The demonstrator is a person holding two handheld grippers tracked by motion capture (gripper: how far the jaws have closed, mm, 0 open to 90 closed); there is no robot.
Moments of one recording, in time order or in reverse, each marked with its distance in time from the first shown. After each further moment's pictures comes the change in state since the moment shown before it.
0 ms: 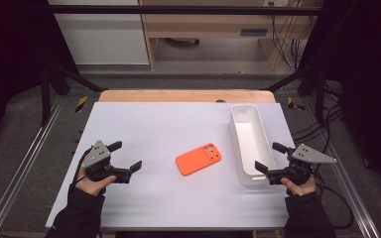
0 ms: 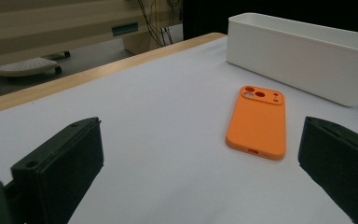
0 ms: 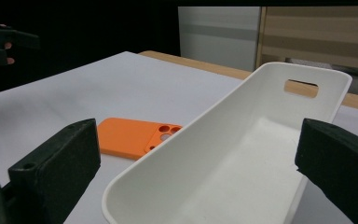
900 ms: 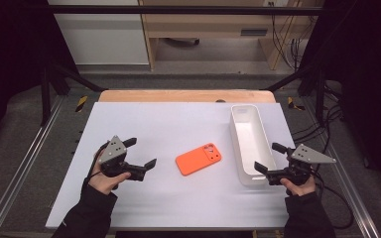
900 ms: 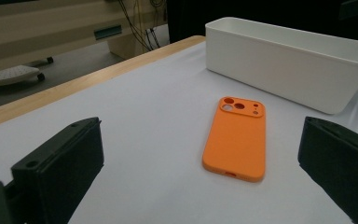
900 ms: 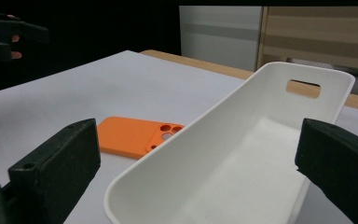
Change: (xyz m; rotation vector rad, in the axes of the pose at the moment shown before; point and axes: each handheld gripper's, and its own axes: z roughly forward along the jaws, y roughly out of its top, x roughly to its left) left arm -0.024 0.023 0.029 0.012 -0.054 0.043; right arm 0.001 0.000 0.000 0.001 0.004 -0.007
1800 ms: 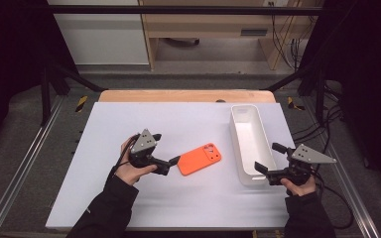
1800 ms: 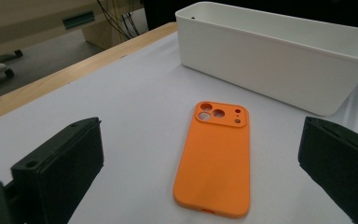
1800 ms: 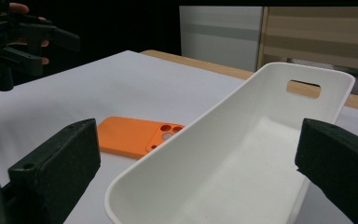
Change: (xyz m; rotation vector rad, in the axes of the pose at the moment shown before) left arm -0.022 0.019 0.063 0.084 -0.079 0.042; right arm 0.000 0.000 -0.001 0.000 0.002 -0.002
